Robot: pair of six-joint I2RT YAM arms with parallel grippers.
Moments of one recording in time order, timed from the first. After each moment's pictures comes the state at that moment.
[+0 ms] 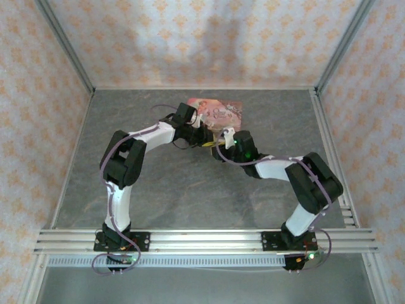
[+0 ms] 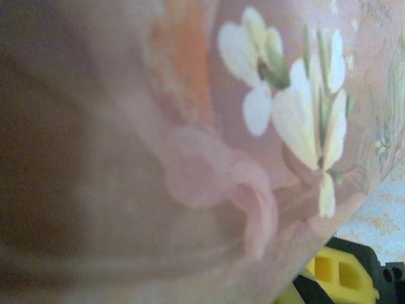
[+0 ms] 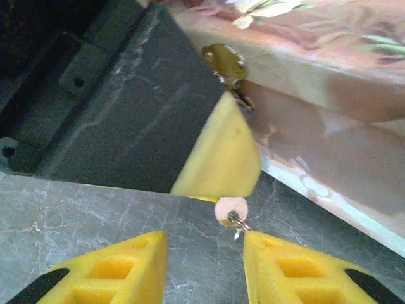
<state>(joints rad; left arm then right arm) -0.42 2.06 1.43 -0.29 0.66 -0.72 0.55 1.67 0.73 0.39 -0.22 0.19</state>
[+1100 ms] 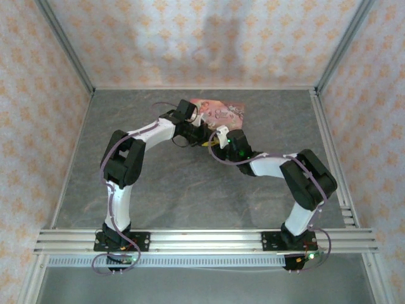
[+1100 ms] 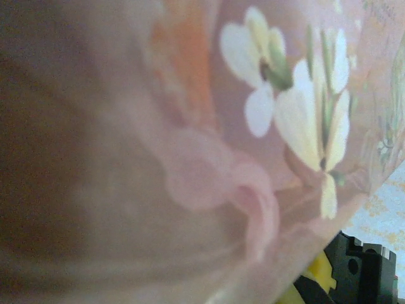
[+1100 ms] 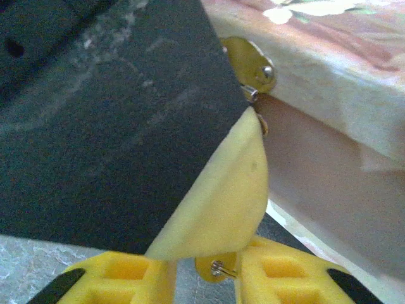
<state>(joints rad) -0.42 2.07 1.51 -0.43 0.71 -0.68 0.58 1.72 0.80 0.34 -0.13 0.08</state>
